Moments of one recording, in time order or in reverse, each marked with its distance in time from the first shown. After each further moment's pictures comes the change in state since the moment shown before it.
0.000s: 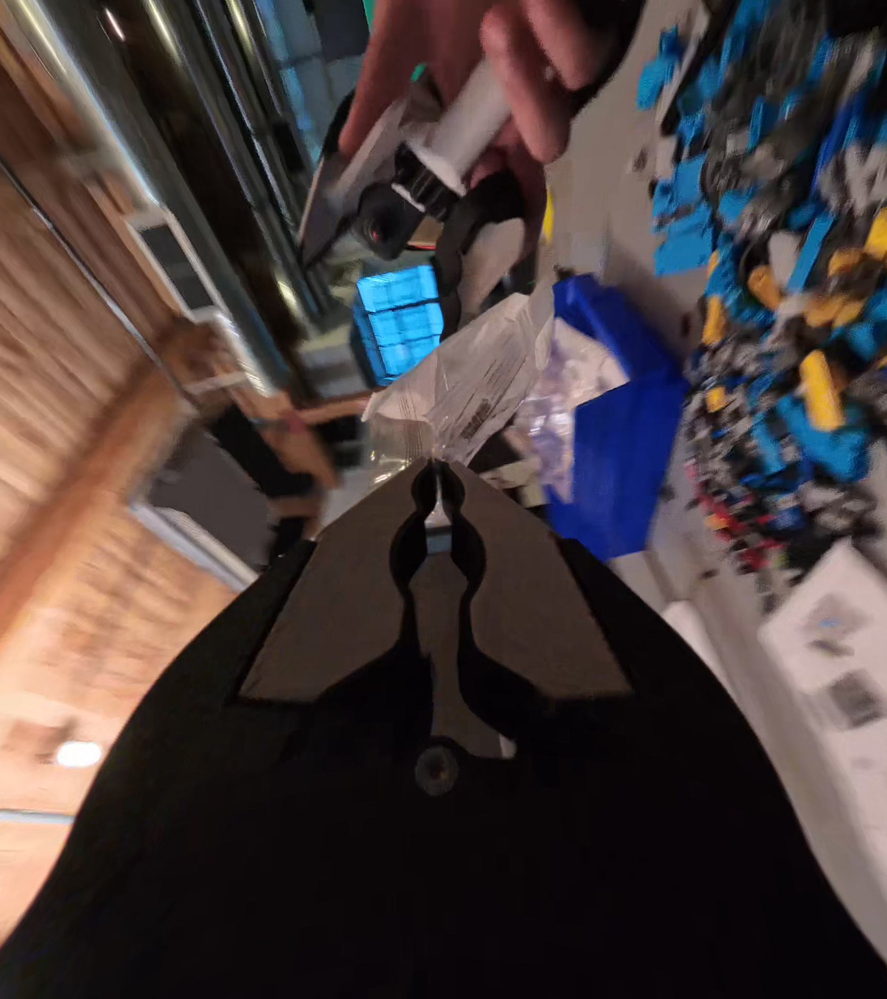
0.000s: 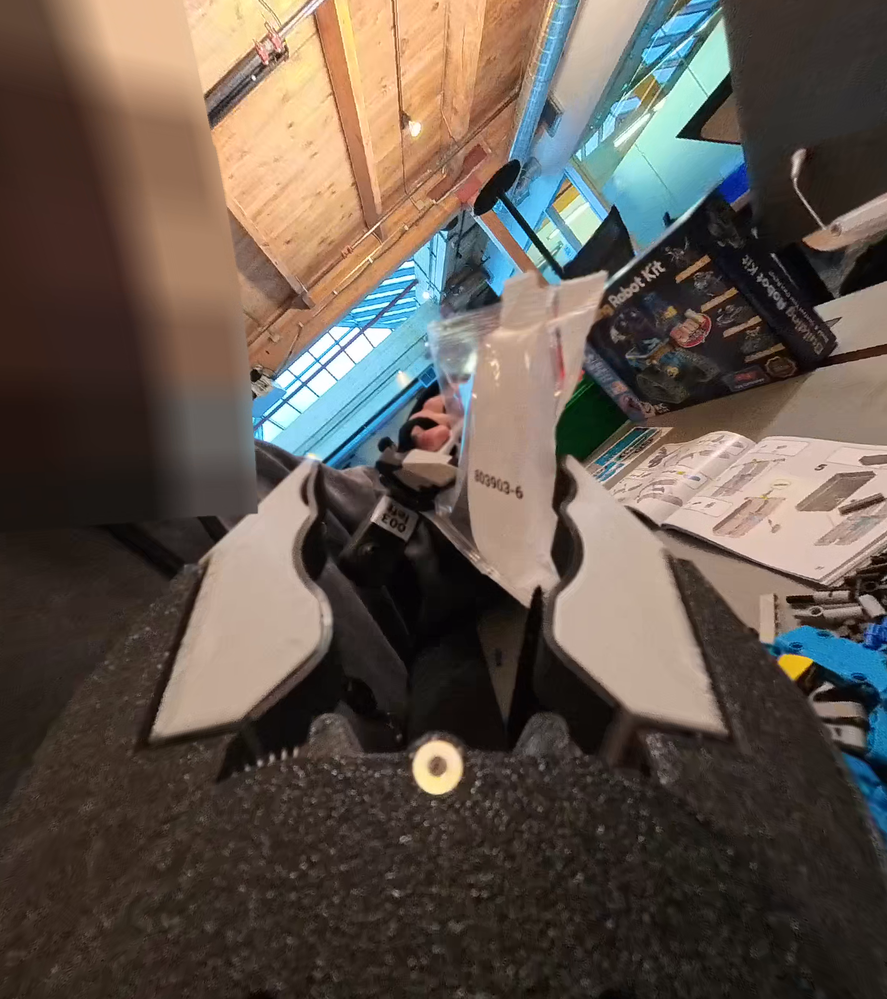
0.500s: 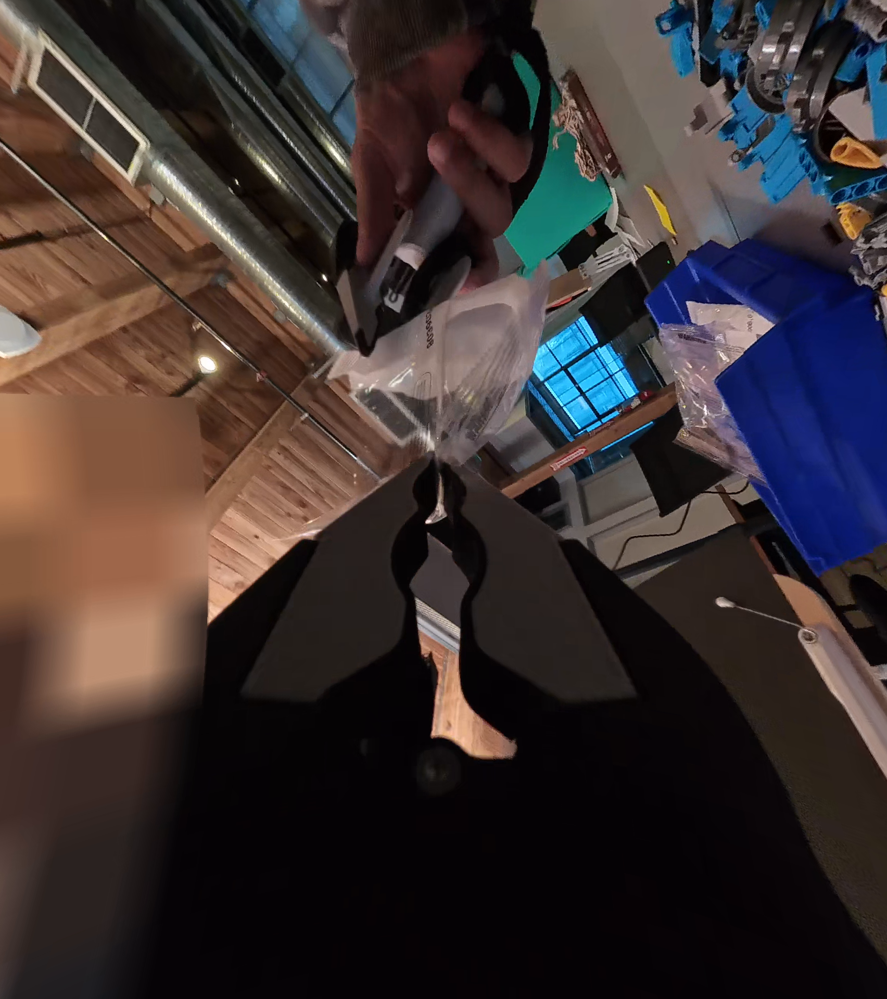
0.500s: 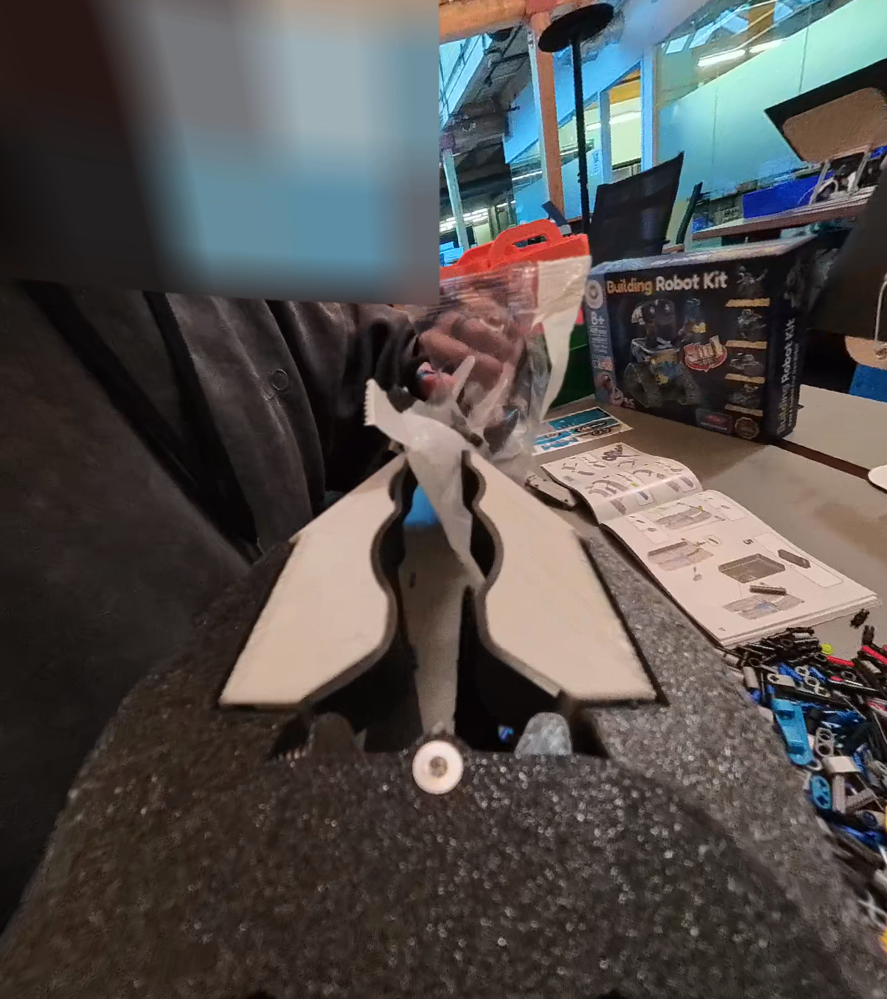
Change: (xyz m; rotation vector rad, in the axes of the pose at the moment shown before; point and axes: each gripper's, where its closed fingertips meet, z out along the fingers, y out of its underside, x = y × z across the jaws) left arm -0.013 -0.019 -0.034 0.156 -0.269 0.487; right arm -0.045 0.030 0.020 -0.280 -0.002 -0.492
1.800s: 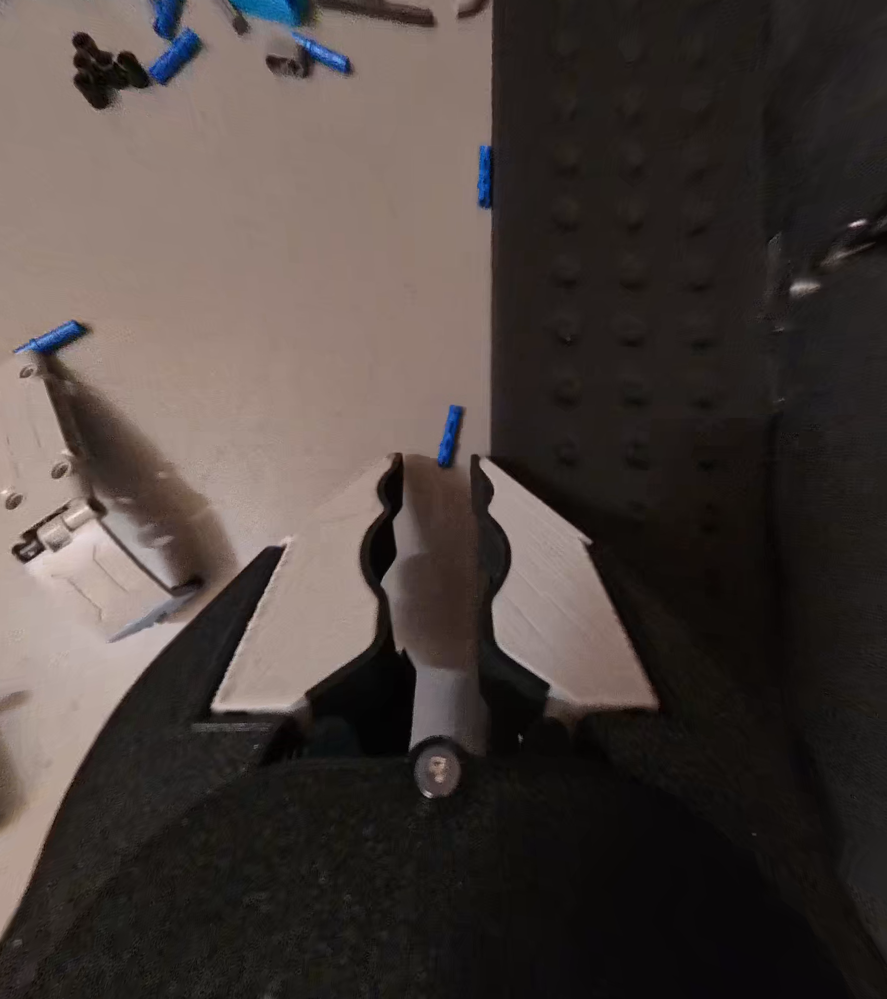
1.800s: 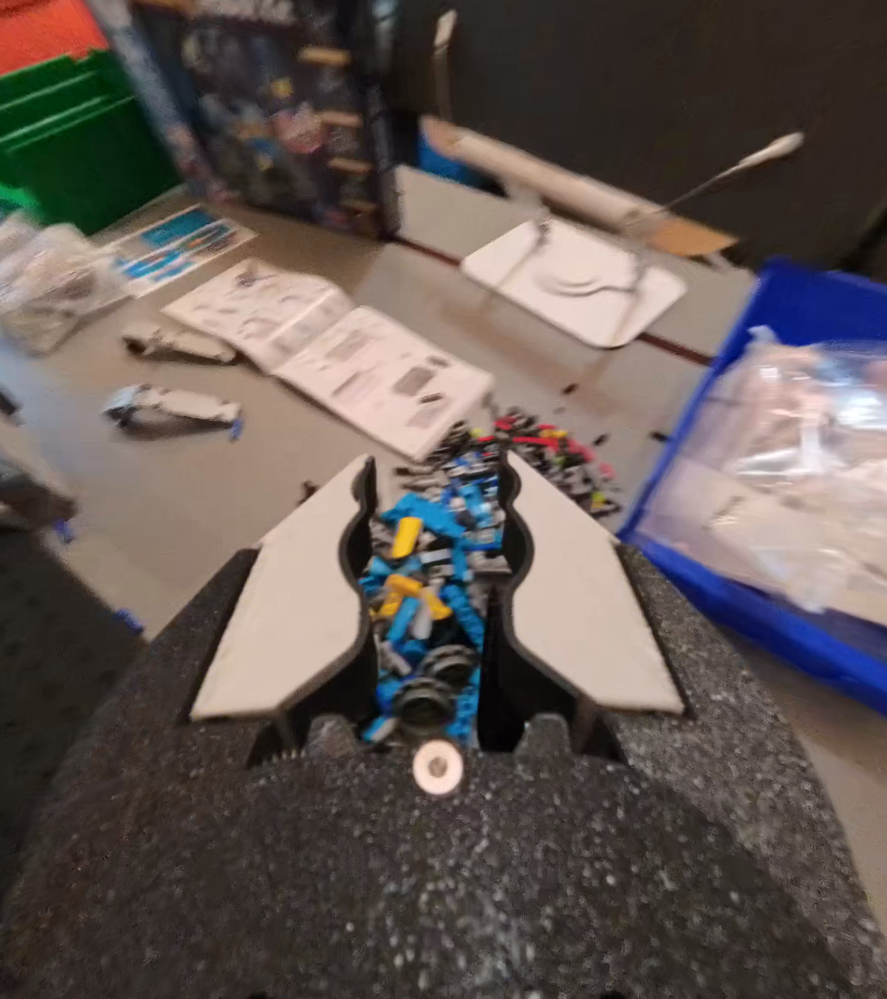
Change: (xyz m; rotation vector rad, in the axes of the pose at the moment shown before) left arm 0.081 -0.158 -0.199 -0.546 1.241 -2.058; right arm 0.102 0.031 -0.030 -0.414 0.796 -0.068
